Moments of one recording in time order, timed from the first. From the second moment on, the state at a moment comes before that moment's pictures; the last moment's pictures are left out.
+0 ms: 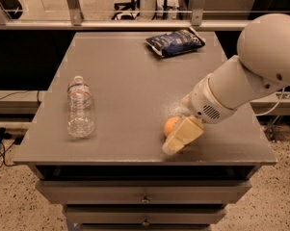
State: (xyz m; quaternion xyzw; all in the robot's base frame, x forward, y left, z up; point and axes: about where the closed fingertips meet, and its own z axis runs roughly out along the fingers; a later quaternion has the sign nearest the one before) arm 0.460 -0.096 0.840 -0.52 0.81 0.15 0.22
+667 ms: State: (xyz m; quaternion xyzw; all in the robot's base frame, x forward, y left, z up) arm 0.477 -0.096 0.868 -0.51 0.81 0.15 0.26
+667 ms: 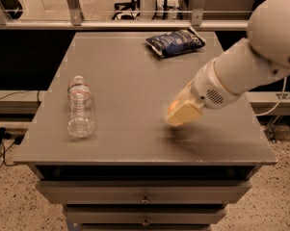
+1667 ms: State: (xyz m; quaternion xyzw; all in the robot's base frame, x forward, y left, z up) arm 0.494 -0.103 0.907 -0.51 0.80 0.14 0.30
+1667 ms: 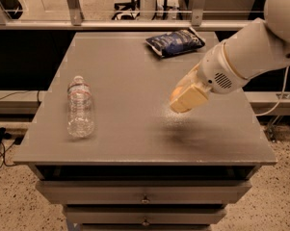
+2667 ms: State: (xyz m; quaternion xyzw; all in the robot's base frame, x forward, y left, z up) arm 0.656 -0.144 0.958 -0.49 0.77 0.09 0.41
